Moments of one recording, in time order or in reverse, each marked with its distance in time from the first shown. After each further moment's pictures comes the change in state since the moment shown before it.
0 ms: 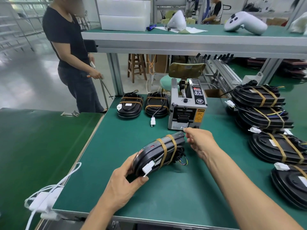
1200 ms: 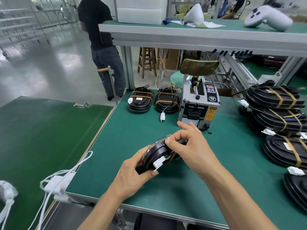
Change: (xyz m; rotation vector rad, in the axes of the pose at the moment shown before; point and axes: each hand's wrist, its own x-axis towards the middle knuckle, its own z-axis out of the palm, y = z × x) left_hand 0.000 0.002 0.002 -0.017 0.000 0.018; right_hand -0.116 -0.006 0.020 -0.465 -0.348 -0.497
